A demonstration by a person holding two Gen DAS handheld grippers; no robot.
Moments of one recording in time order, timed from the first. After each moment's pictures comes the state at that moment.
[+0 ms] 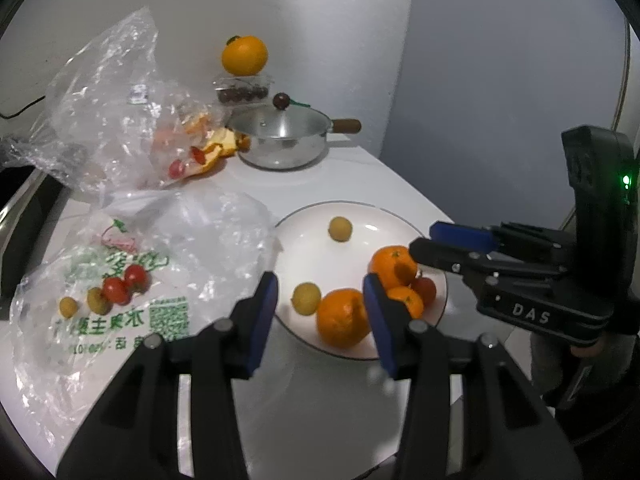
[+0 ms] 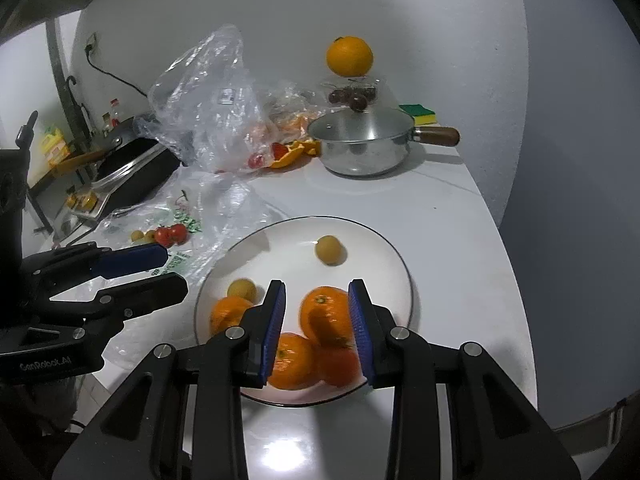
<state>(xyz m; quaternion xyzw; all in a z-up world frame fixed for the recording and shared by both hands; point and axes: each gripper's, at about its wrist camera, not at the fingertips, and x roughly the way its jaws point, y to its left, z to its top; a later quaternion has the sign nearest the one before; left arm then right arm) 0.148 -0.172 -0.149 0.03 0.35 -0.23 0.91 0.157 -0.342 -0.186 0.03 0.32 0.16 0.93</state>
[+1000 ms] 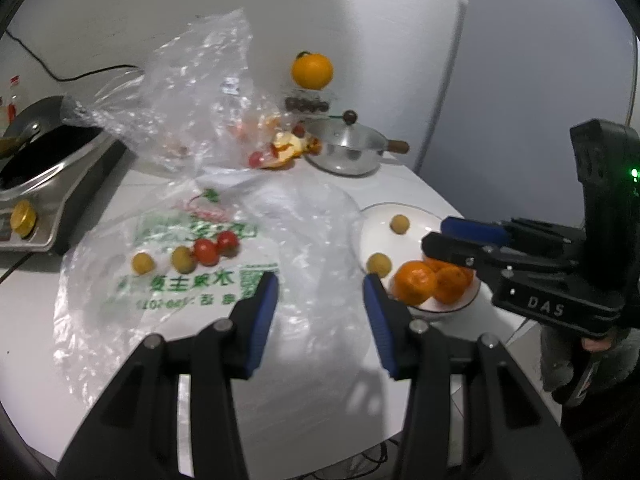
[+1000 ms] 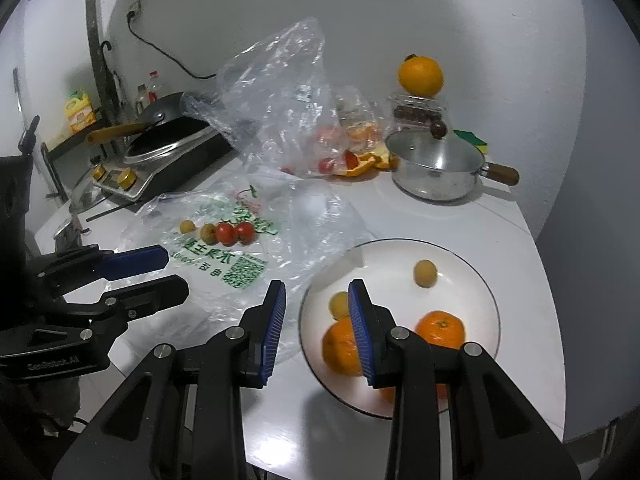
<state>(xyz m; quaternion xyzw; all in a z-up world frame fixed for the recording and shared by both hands) 0.112 -0.072 -0.145 -0.03 0.33 -0.18 0.93 0.142 -0.246 -0.162 -0.03 0.31 0.19 0.93</state>
